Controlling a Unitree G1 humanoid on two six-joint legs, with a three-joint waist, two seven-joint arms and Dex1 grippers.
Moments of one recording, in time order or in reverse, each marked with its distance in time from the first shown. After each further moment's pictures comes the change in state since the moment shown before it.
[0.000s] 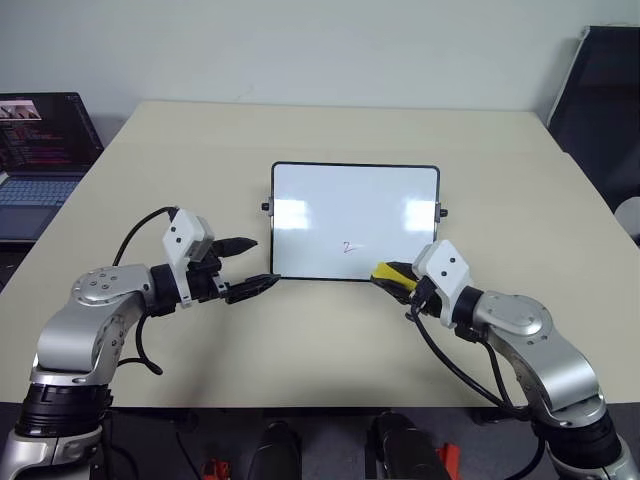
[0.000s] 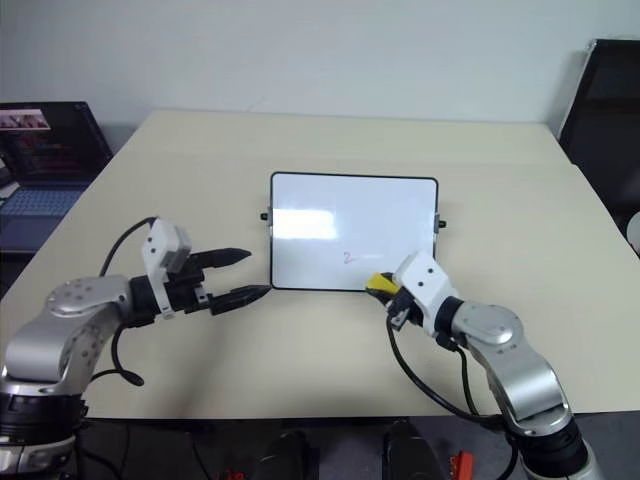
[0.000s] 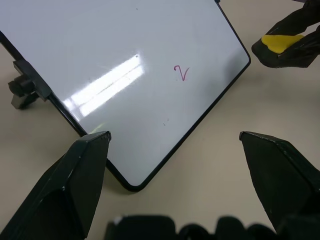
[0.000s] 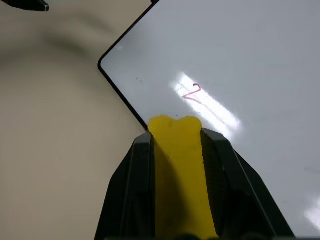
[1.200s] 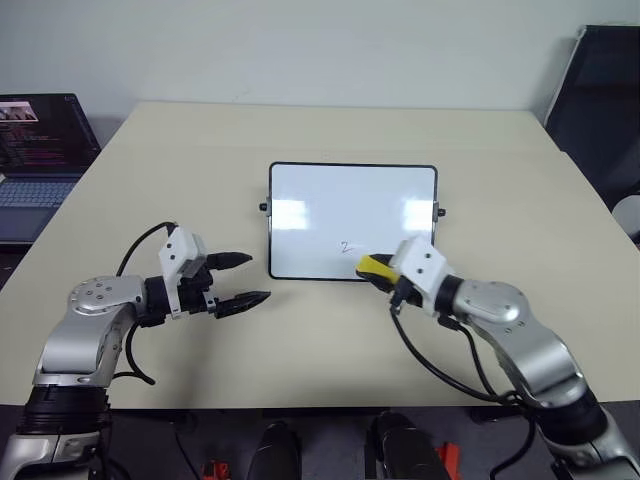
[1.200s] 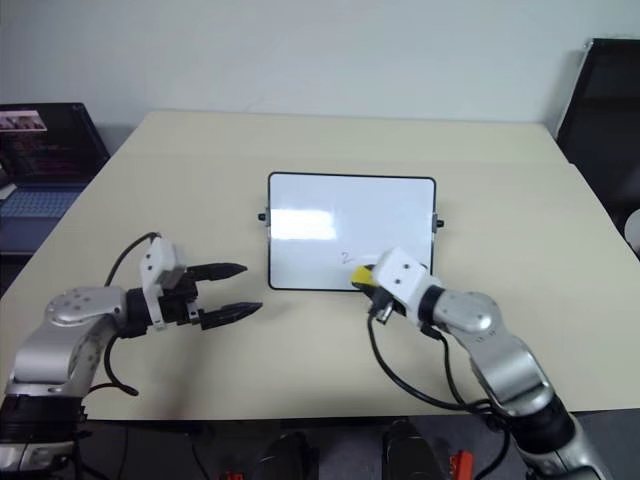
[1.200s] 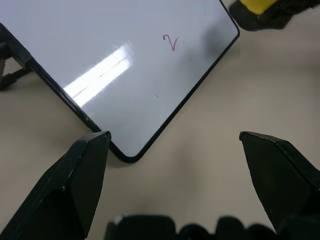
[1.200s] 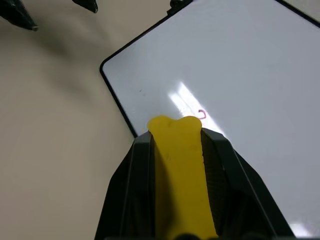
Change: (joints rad) left arm 0.029 0.008 -0.035 0.195 0.091 -0.224 -0.175; right arm -0.172 -0.016 0.187 0.165 -0.129 -0.156 -0.027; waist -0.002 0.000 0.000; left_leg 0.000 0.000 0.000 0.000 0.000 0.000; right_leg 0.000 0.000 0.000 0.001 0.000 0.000
